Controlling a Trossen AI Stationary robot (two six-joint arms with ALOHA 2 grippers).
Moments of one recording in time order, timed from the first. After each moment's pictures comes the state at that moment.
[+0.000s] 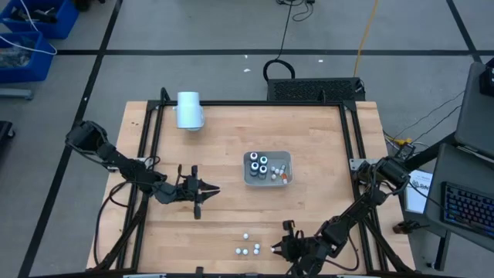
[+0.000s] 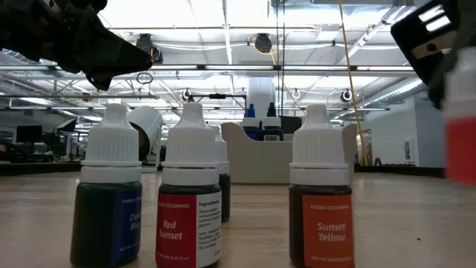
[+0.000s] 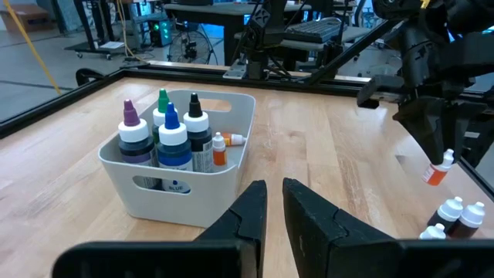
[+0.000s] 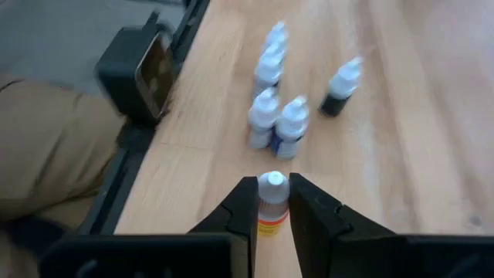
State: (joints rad) left arm -0.56 1.32 0.32 0.79 -0.66 -0.21; right arm 0.84 1.90 1.03 0.09 0.55 0.45
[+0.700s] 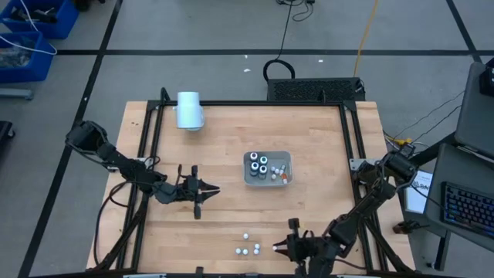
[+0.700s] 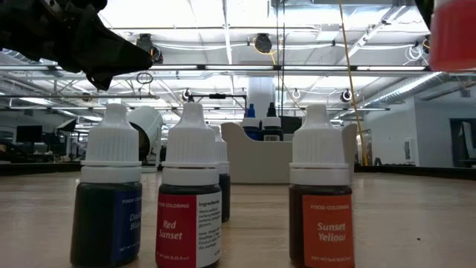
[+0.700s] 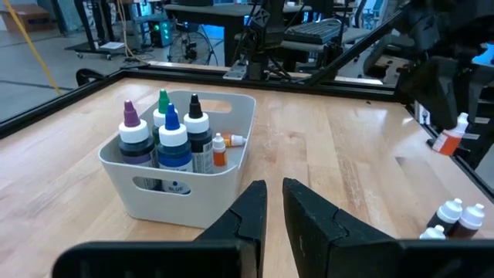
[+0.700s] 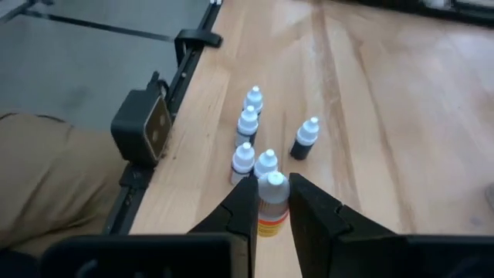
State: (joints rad) left arm -0.56 1.32 0.32 0.79 -0.66 -0.21; right arm 0.88 1.81 1.03 0.07 0.68 0.40
